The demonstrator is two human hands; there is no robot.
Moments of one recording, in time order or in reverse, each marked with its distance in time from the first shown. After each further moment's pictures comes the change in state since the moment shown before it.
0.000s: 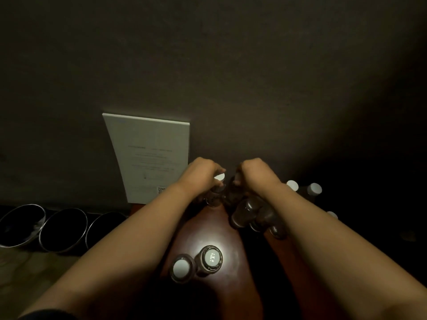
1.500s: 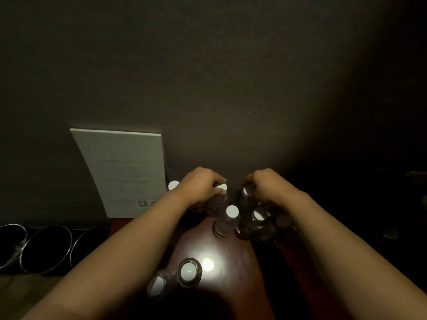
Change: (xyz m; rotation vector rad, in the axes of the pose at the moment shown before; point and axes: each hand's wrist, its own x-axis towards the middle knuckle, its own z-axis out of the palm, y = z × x) left_hand 0.018 0.045 0.008 -0.069 -0.109 0.027; right_hand -0.030 0.067 -0.025 0.010 -0.142 0.075
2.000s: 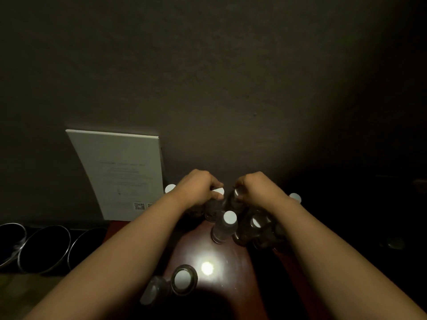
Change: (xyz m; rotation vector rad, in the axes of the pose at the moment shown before) left_hand 0.006 -0.001 0.000 -0.043 -0.018 -0.047; right_hand 0.015 -0.007 0.009 -0.005 0.082 -0.081
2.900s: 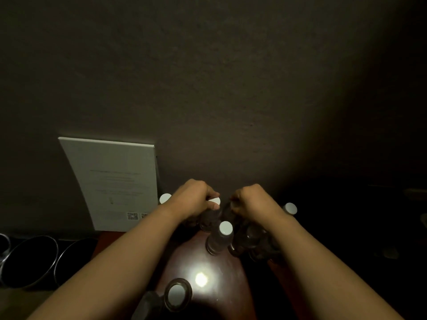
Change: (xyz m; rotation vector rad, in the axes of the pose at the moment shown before) left_hand -0.001 0.000 0.001 -0.010 0.004 0.020; right_hand -0.006 0.002 0.010 -0.034 0.105 -0.094
